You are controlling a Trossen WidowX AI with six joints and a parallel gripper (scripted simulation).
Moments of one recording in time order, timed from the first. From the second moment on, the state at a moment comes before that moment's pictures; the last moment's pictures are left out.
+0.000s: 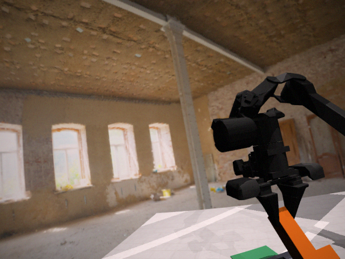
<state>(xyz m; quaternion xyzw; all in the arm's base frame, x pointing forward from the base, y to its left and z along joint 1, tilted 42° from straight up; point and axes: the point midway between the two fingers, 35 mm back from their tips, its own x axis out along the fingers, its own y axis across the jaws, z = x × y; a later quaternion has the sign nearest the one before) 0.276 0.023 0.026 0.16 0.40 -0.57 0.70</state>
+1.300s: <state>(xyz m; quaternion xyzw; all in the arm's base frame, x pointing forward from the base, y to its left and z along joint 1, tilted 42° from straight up) 0.322 -0.090 0.129 0.16 0.39 -0.57 0.70</state>
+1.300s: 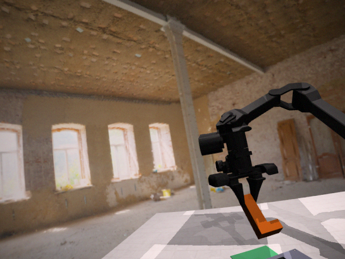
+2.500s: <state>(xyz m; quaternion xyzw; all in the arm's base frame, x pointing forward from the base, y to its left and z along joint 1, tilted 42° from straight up) 0.326 -0.128 0.096 0.17 0.38 -0.57 0.71</state>
